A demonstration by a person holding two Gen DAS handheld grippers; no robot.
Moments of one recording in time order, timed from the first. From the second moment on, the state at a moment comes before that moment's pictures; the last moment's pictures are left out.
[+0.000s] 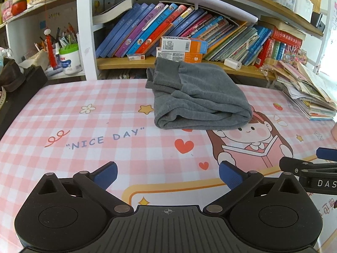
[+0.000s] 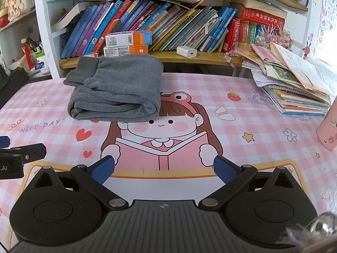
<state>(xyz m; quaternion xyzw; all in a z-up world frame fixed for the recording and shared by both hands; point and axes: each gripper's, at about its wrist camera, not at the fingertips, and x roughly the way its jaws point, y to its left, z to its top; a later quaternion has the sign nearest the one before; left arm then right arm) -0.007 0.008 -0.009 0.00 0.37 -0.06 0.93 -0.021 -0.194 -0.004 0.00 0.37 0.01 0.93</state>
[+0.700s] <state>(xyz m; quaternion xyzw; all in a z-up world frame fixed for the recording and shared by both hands) -0.007 0.007 -0.011 -0.01 0.37 -0.07 0.92 -0.021 -0.193 -0.006 0.00 0.37 0.01 0.93</state>
